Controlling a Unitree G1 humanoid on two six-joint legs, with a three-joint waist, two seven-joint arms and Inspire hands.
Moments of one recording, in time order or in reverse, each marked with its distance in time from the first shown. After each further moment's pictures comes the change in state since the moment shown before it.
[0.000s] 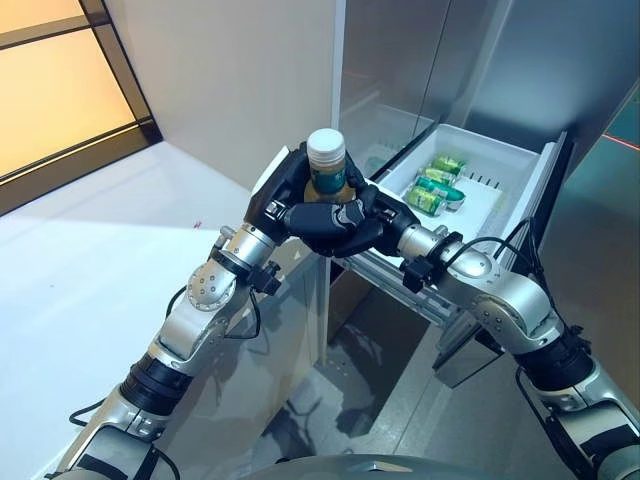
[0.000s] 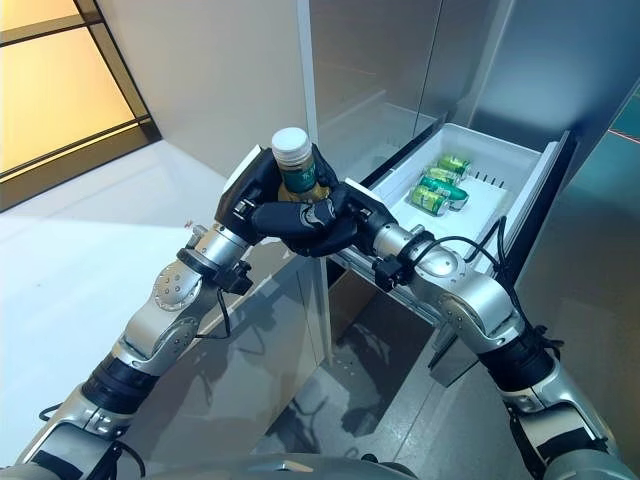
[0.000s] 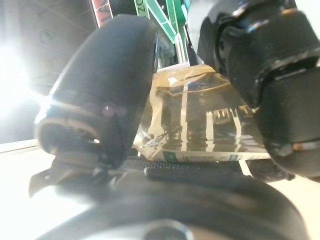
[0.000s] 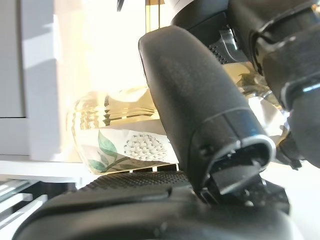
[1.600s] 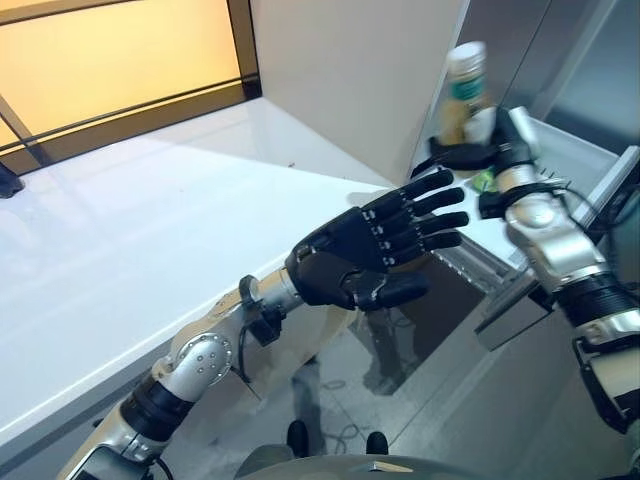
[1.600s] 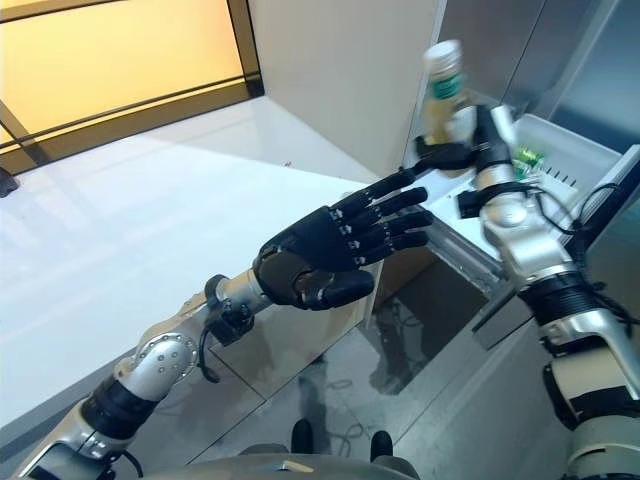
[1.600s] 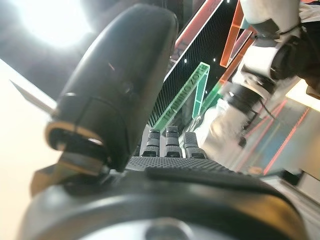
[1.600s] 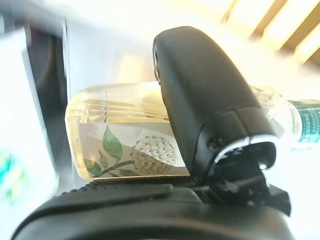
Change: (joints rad) left arm 0.165 0.049 -0.033 -0.115 -0.761 0.379 -0.446; right arm -0.211 -0.253 -0.182 0.646 -0.235 -0.407 -0.396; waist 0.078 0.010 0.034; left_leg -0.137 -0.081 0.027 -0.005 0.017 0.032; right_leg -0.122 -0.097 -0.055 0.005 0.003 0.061
